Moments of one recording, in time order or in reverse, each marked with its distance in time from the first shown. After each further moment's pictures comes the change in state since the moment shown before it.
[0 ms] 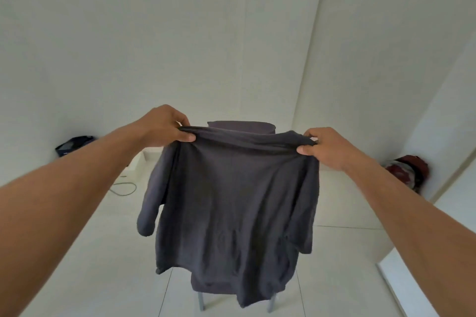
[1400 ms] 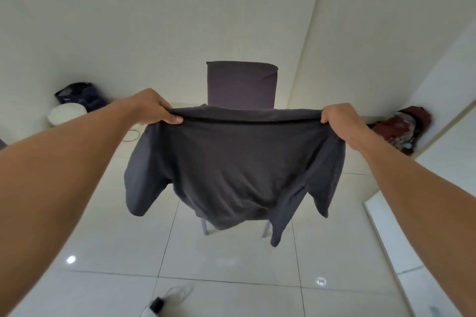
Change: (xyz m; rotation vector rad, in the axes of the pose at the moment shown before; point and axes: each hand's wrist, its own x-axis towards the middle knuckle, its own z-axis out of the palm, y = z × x) left_hand -0.069 -0.045 0.073 -0.023 -0.198 -0.333; right_hand -0.059 0.069 0.041 0.157 0.158 0.352
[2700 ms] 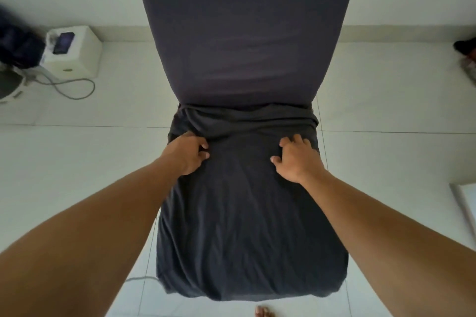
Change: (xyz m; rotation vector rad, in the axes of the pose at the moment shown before) left_hand 0.490 -0.152 0.413 0.334 -0.278 0.031; right_hand 0.343 0.272 0.445 -0.762 -0.489 -0.097
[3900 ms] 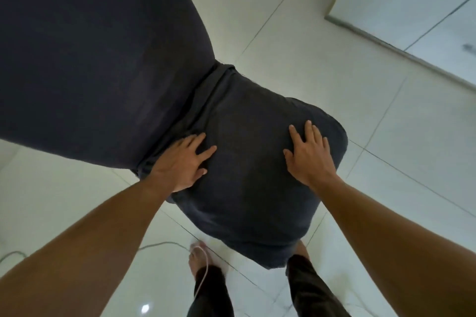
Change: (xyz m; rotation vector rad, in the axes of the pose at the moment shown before) left_hand 0.075 0.017 -0.045 1.024 -0.143 1.210; right_hand -0.137 -0.085 0.089 0.421 0.129 0.876
